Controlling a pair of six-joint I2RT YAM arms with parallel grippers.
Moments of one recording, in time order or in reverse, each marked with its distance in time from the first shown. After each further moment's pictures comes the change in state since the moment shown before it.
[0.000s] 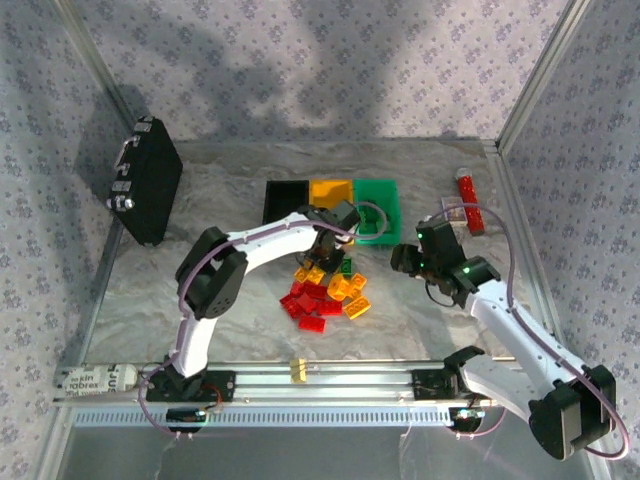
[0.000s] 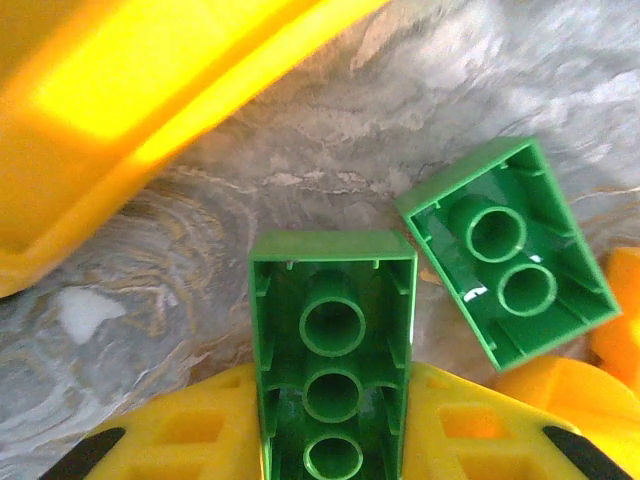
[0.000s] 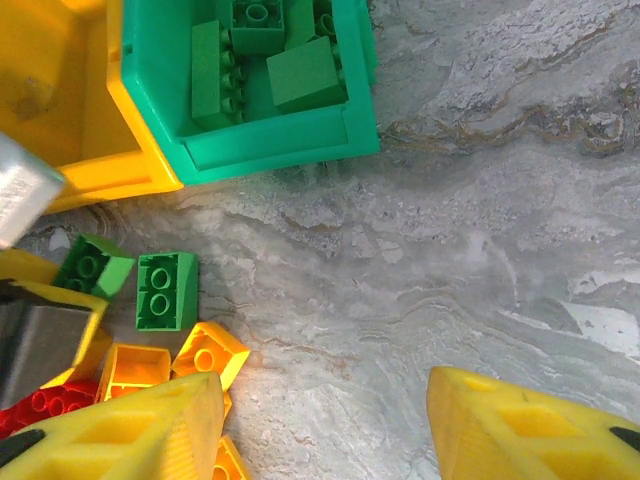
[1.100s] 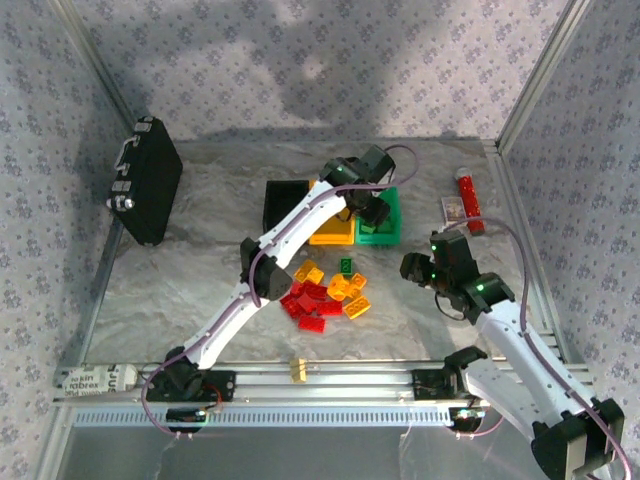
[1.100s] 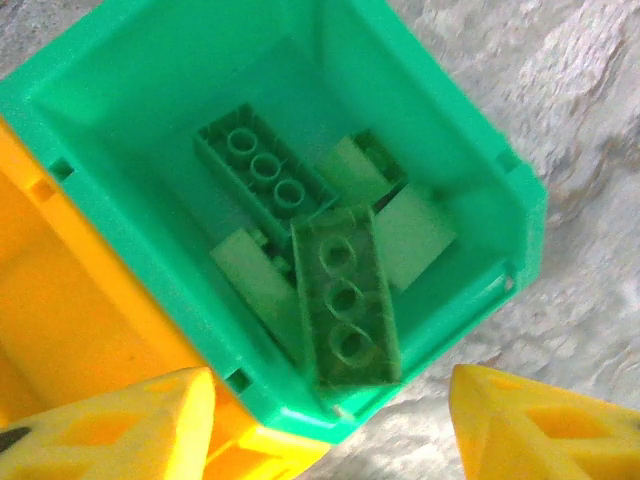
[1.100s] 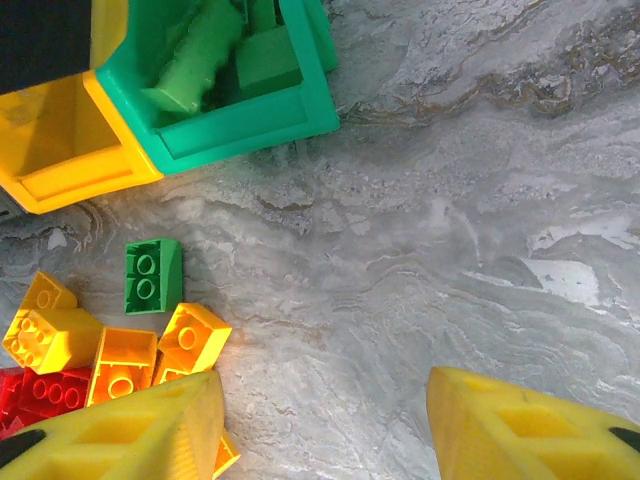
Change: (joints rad) left arm 0.027 0.678 1.440 -0.526 0.031 0.079; right arm -0.047 -0.146 -0.070 -0.050 -0.027 0.025
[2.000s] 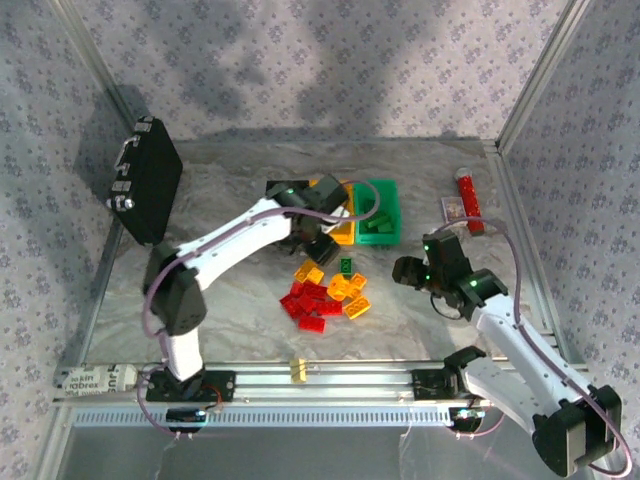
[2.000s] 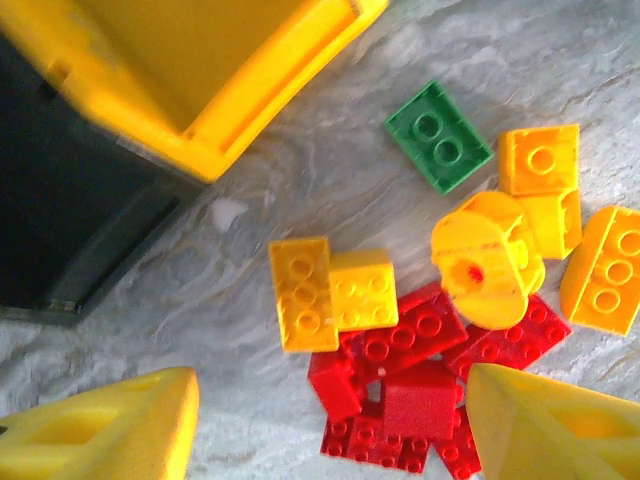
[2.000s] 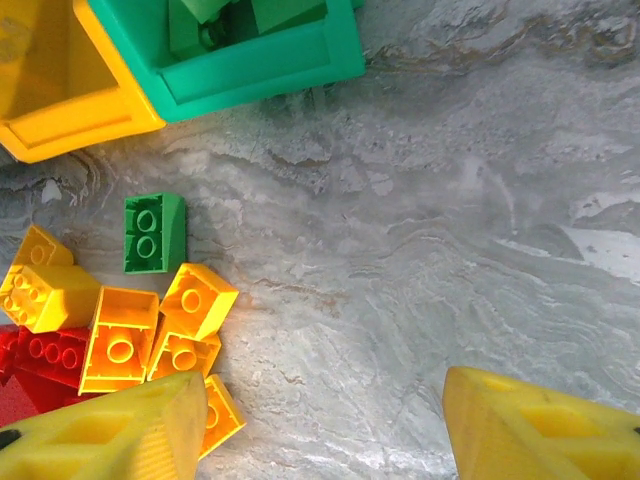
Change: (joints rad) left arm -0.012 -0.920 -1.369 0.288 -0.040 0.053; right arm 0.044 0.061 0.000 -0.006 -0.038 -0.002
